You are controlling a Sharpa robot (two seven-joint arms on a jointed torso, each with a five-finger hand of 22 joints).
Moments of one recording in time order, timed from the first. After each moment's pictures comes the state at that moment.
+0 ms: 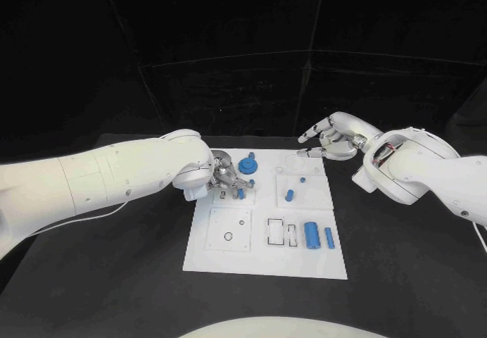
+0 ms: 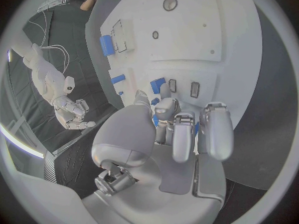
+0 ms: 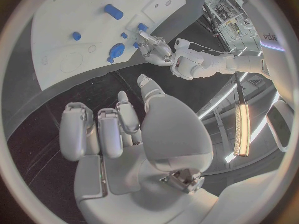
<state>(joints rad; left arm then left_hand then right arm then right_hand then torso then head) 1.34 -0.62 -0.15 1.33 -0.83 0.10 -0.60 1.14 0.13 -0.29 0.27 0.05 0.95 0.05 0.63 0.48 1.30 -0.02 1.14 1.05 1.47 -0.08 1.57 1.31 0.07 1.46 0.03 1.39 1.27 1.30 -0.85 -0.04 1.55 -1.10 -0.31 -0.05 1.28 -0.06 0.05 0.07 0.33 0.91 0.16 0.11 0.07 1.35 0.07 1.25 1.29 1.47 -0.01 1.44 1.31 0.05 1.44 0.10 1.42 1.26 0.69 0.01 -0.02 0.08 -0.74</state>
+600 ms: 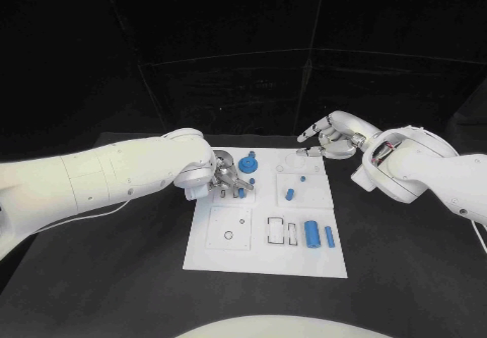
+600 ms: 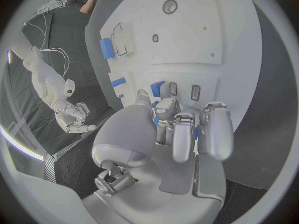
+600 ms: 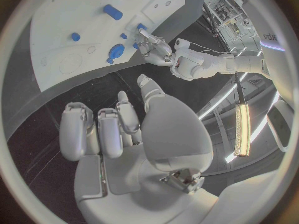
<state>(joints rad) 1.34 -0.61 -0.16 1.32 -0.84 0.12 -0.60 1.16 0.12 -0.28 0.24 0.05 0.94 0.05 0.65 0.49 1.30 -0.02 1.14 1.05 1.47 -0.08 1.57 1.31 0.07 1.46 0.03 1.39 1.27 1.30 -0.84 -0.04 1.54 -1.10 -0.30 -0.06 1.28 -0.06 0.05 0.07 0.33 0.91 0.16 0.11 0.07 1.35 0.07 1.25 1.29 1.47 -0.01 1.44 1.31 0.05 1.44 0.10 1.42 1.26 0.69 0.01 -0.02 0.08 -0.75</state>
